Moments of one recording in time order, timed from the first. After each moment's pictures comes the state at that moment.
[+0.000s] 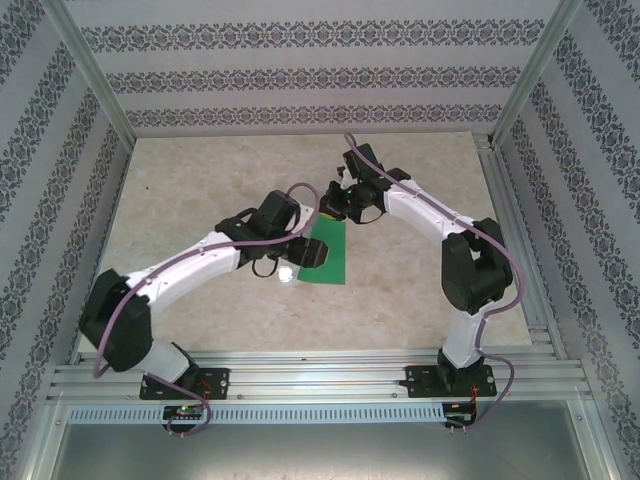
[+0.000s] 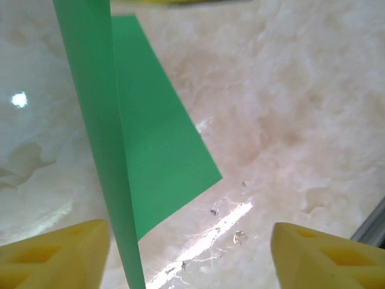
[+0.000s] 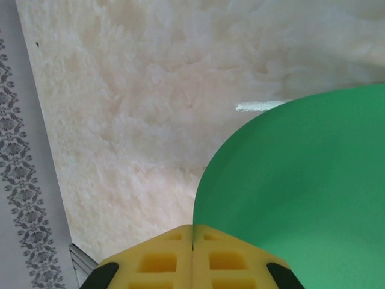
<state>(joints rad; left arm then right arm) -0.69 1.47 1.12 -0.52 0.25 -0.34 0.48 1.88 1.50 -0.59 -0.48 0.74</state>
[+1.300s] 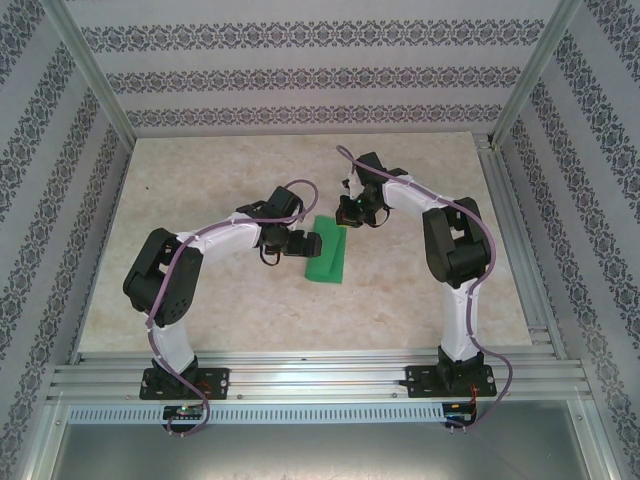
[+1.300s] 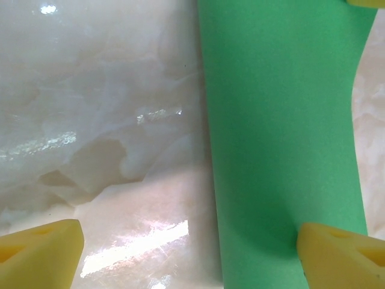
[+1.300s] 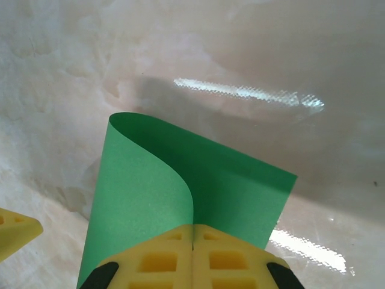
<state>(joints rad) -0.57 1.83 1.20 -0.51 0.22 -0.47 0.36 2.11 1.56 -0.68 -0.46 0.33</state>
